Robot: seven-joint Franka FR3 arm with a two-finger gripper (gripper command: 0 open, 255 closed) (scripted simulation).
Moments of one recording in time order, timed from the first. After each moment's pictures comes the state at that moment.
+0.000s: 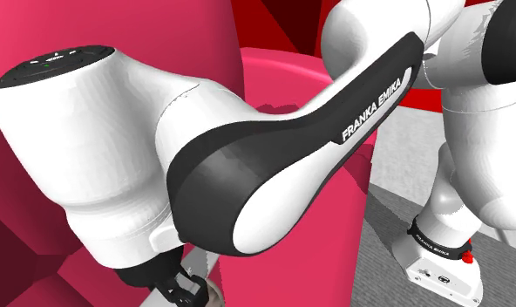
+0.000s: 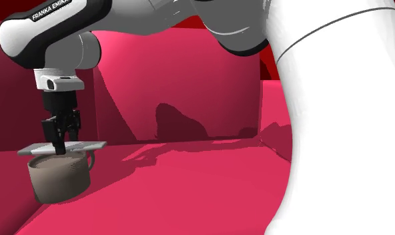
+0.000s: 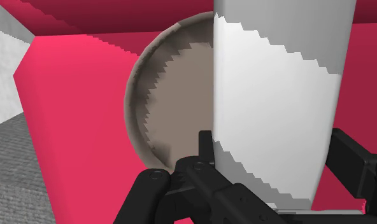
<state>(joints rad) 0.44 0.48 0.78 -1.55 -0.35 1.89 2.59</state>
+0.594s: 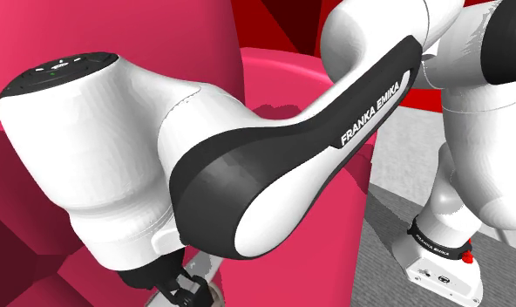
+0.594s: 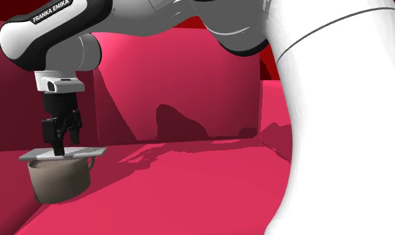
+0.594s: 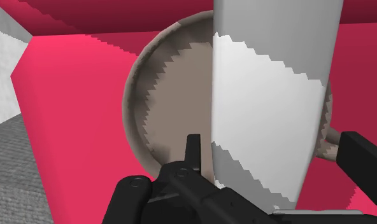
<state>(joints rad) 0.44 0.48 0.77 -1.56 -0.35 1.90 2.59</state>
